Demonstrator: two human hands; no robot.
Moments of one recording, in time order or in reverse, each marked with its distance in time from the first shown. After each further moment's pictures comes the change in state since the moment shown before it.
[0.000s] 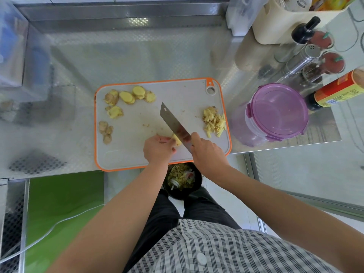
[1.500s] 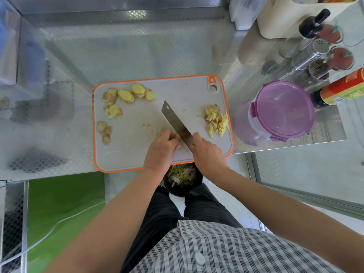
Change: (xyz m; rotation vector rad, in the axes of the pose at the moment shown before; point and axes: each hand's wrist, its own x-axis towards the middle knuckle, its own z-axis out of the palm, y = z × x) left_hand 0.020 -0.019 -0.015 0.681 -0.186 1.110; right_hand 0.009 0.001 0.011 0.039 -0.010 0.044
